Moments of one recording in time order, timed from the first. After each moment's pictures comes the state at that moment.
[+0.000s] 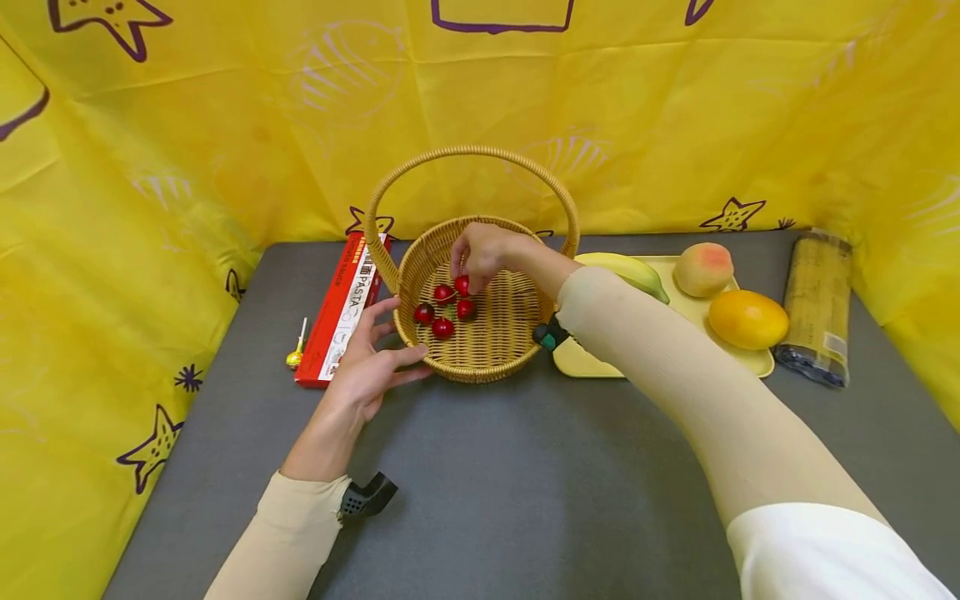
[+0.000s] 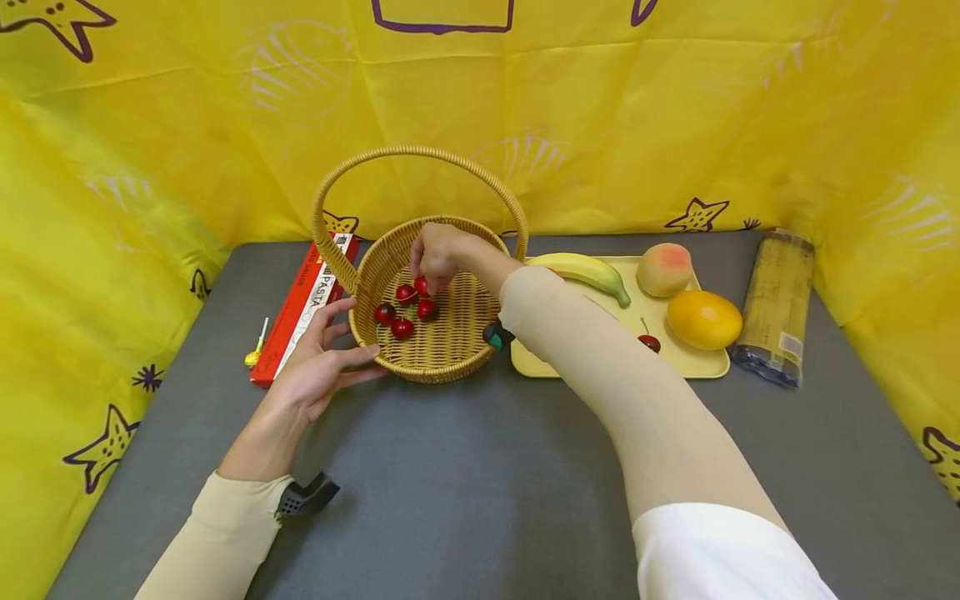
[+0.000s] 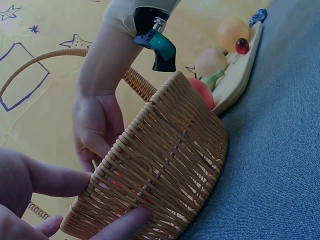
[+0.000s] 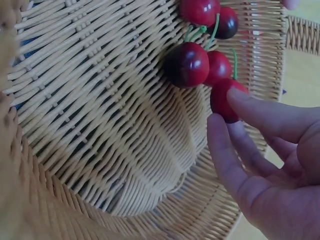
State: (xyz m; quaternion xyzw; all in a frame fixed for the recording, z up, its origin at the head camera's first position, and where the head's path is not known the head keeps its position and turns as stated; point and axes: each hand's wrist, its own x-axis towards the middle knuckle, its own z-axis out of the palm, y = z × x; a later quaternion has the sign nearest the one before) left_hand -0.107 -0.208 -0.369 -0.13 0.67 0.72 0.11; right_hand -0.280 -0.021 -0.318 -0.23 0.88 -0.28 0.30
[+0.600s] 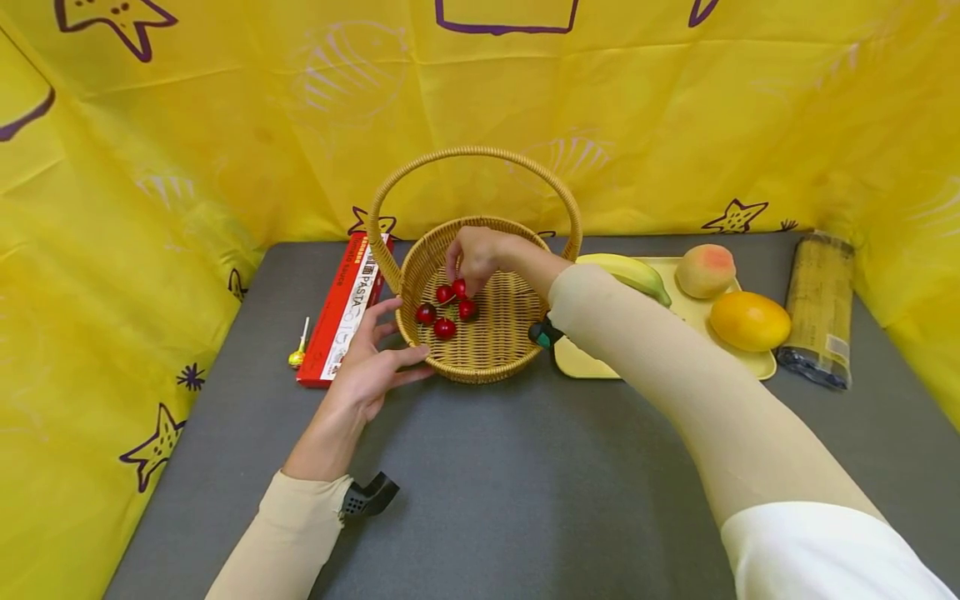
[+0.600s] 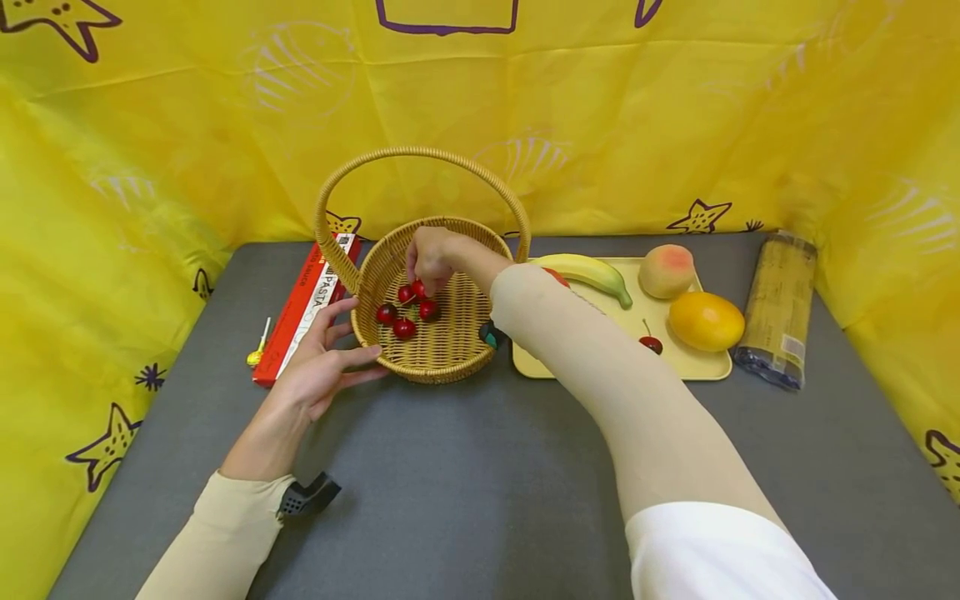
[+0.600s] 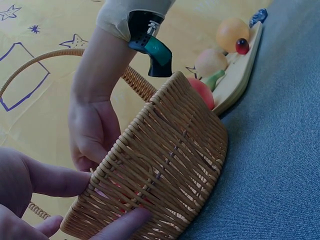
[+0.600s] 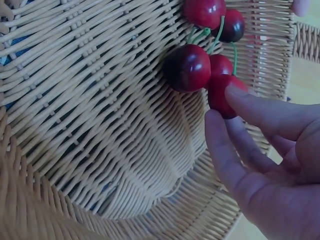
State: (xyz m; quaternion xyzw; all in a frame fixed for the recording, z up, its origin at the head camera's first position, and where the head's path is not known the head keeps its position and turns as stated) left_hand -0.107 -0.209 -0.368 -0.14 0.67 0.72 0.11; right_hand -0.282 -0.032 -0.317 -0.24 0.88 -0.26 0.32
